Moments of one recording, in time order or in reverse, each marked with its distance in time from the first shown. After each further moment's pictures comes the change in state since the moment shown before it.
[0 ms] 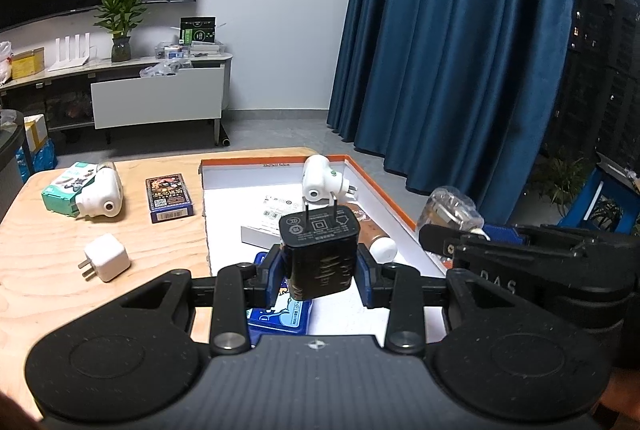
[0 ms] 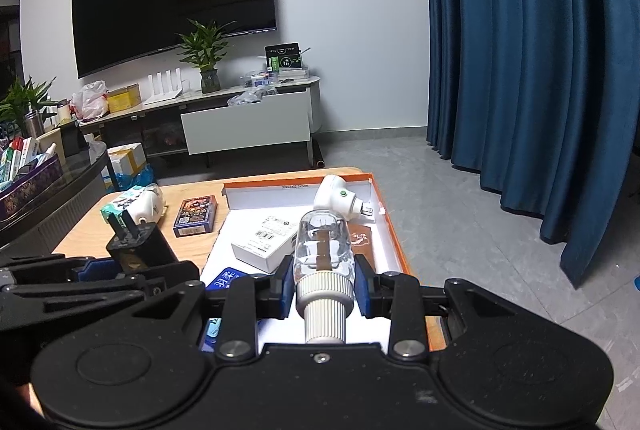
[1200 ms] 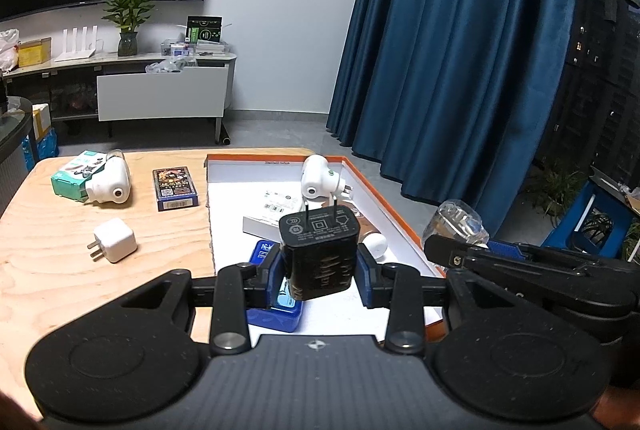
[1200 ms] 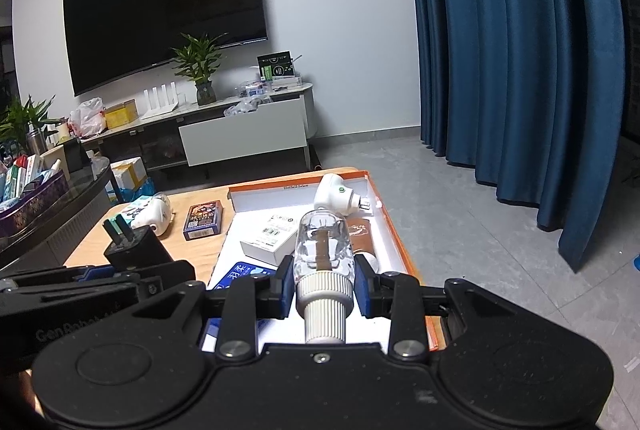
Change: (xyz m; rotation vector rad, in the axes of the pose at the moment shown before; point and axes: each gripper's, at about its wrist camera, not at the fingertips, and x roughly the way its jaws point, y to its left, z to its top) left arm -0.014 0.004 -0.004 -0.046 -0.016 -0.007; right arm -0.022 0.005 -0.011 0.050 -0.019 -0.006
